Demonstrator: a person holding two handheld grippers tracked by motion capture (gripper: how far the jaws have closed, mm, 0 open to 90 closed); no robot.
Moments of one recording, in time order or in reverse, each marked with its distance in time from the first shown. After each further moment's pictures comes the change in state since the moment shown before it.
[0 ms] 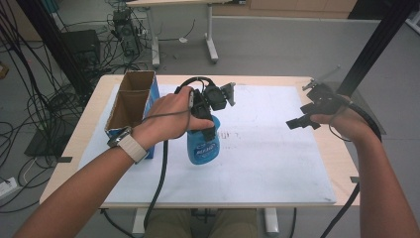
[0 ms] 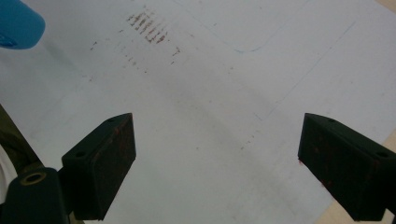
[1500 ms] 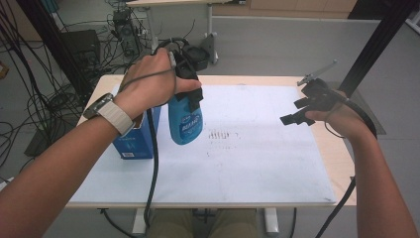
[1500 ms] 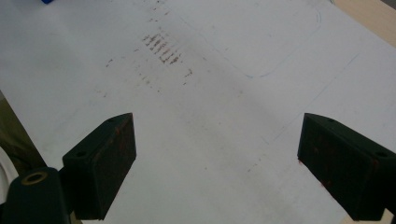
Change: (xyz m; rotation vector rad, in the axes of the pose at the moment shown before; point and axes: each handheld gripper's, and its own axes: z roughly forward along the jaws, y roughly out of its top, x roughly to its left) left arm 0.036 -0.004 -0.075 0.041 0.041 -0.308; right arm 0.013 0.011 -0.003 -0.041 0.008 -0.047
